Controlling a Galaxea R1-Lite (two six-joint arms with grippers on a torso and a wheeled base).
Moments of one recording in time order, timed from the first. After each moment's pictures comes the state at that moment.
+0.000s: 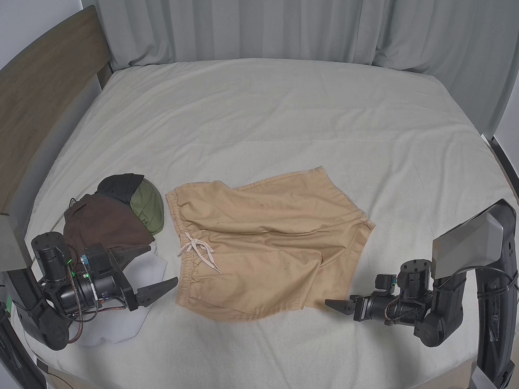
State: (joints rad) left arm -0.05 1.95 -0.15 -1.55 -0.73 0.16; right arm 0.33 2.43 -0.33 -1.55 0.38 0.39
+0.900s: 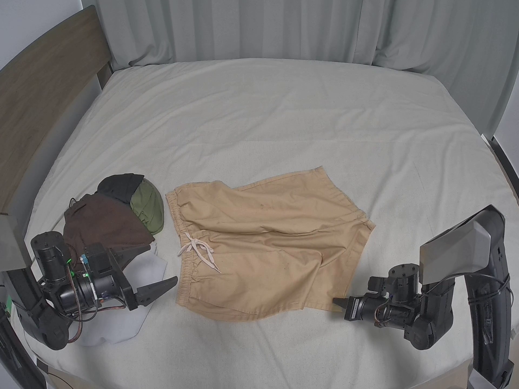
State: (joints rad) left arm -0.05 1.95 -0.15 -1.55 -0.73 0.16; right arm 0.38 2.49 -0.39 -1.55 0.27 0.47
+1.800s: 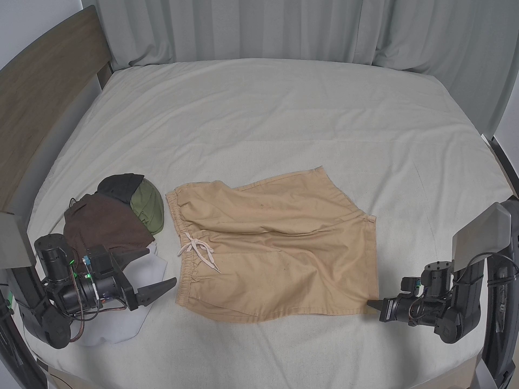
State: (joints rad) left arm -0.03 1.99 -0.15 -1.55 -0.73 0.15; right arm 0.17 2.42 -0.21 -1.55 0.36 0.28
